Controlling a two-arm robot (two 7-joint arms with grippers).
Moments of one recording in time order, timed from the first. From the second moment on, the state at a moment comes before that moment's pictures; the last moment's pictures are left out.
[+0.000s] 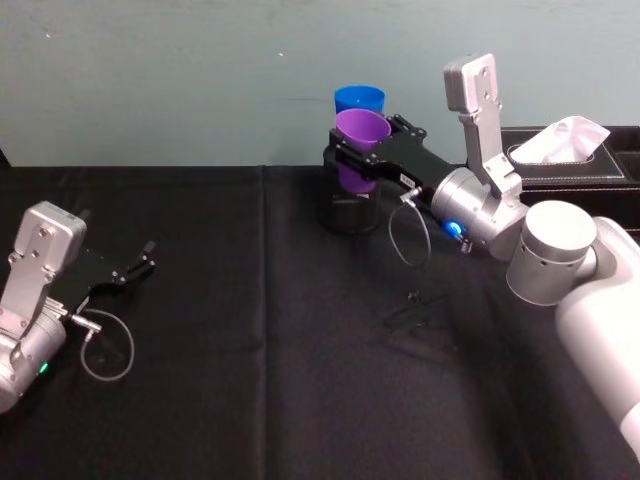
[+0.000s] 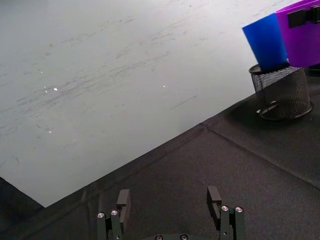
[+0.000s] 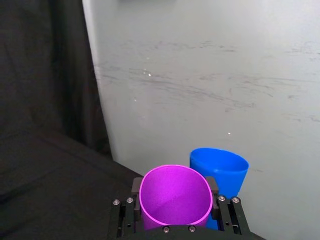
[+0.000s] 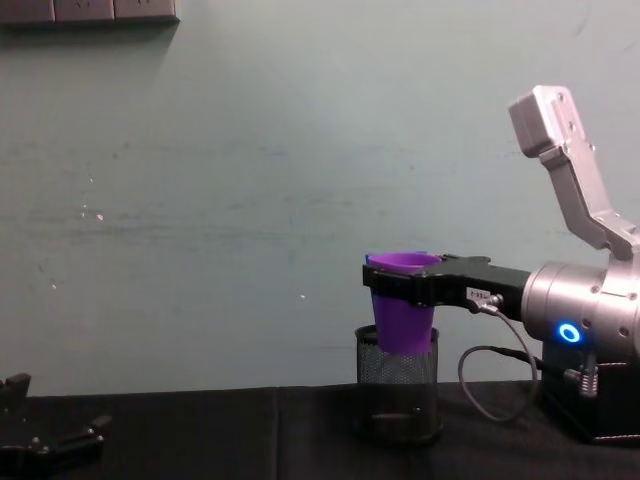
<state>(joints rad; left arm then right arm) -0.20 0.60 0.45 -1.41 -0.25 -0.12 0.03 0.65 0.16 -0.37 -0.95 0.28 -0.09 0.45</state>
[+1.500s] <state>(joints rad) -0.20 0.60 0.45 -1.41 -0.25 -0.12 0.03 0.16 0.29 -0.34 -1.36 0.29 -0.25 0.41</state>
